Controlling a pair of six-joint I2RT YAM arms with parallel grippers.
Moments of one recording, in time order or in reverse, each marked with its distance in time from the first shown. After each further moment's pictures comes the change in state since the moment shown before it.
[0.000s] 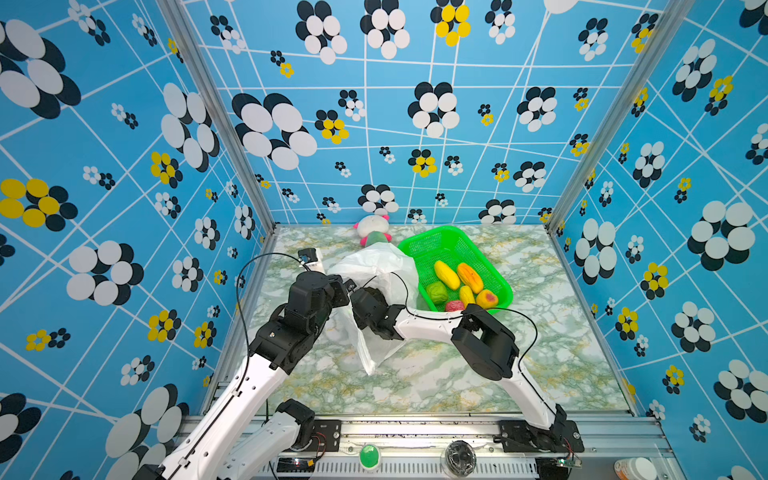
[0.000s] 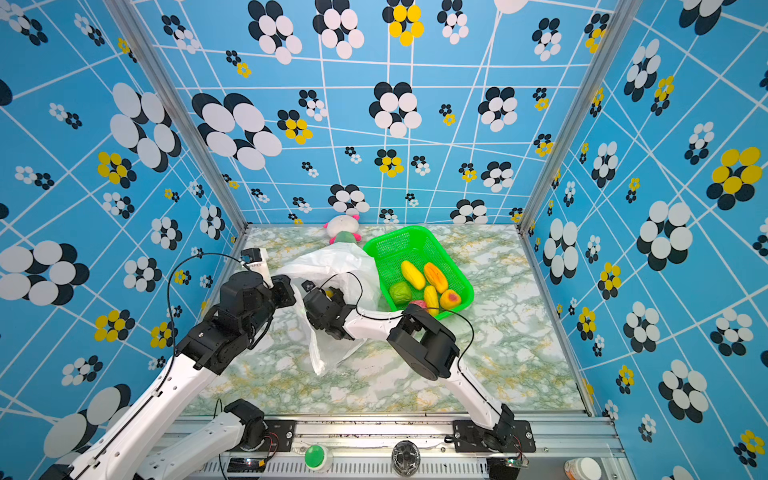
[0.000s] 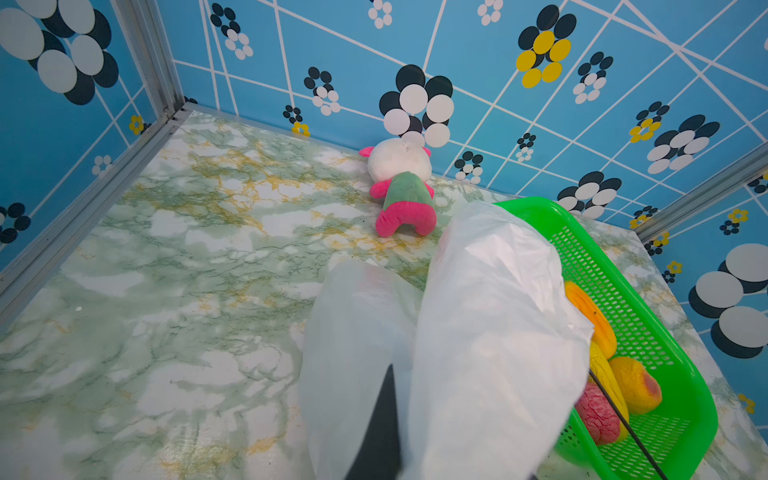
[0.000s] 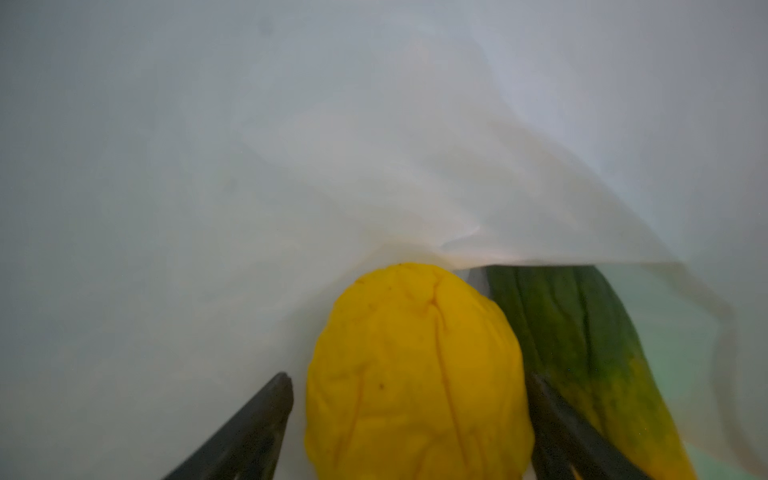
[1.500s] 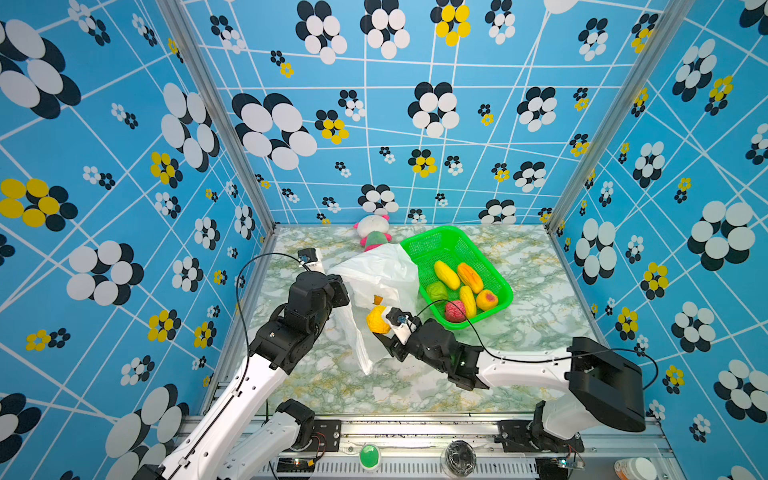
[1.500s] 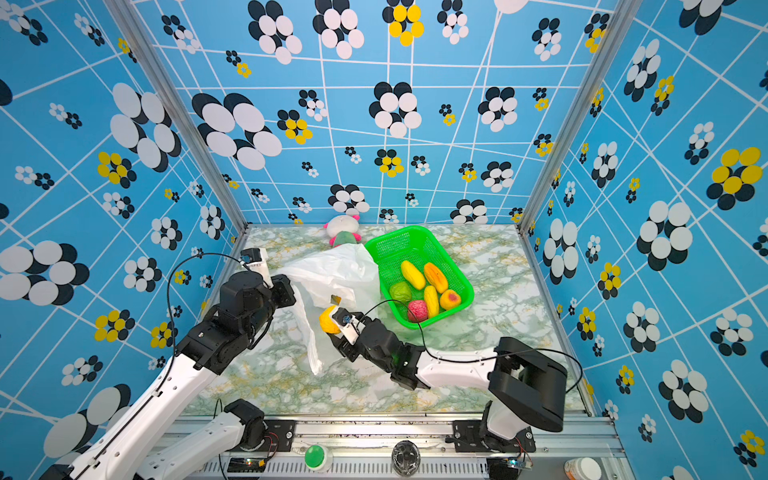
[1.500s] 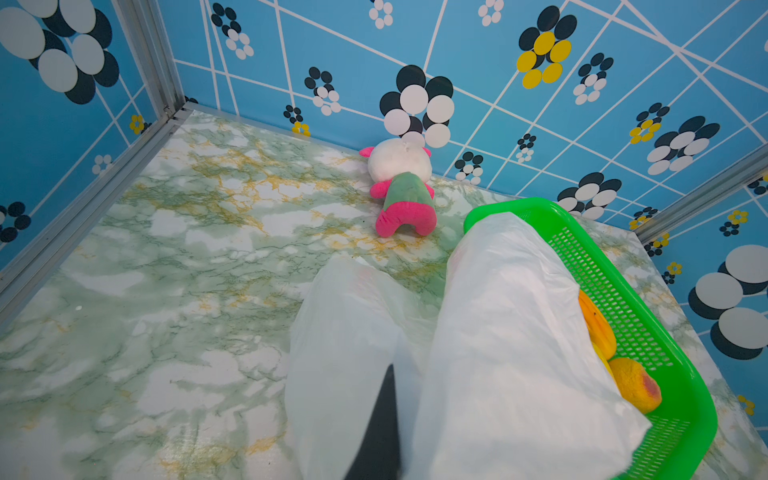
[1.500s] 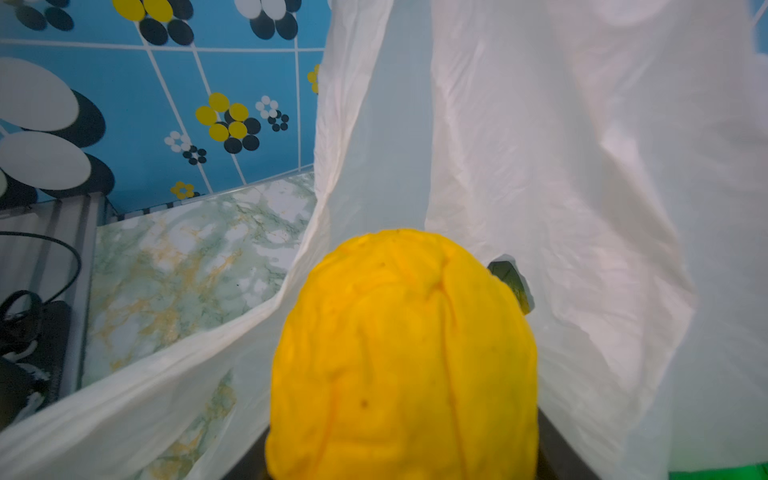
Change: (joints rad) left arm 0.001 0.000 0.000 0.000 0.000 -0.003; right arm 0.104 -0.842 -0.996 0.695 -0.188 -0.145
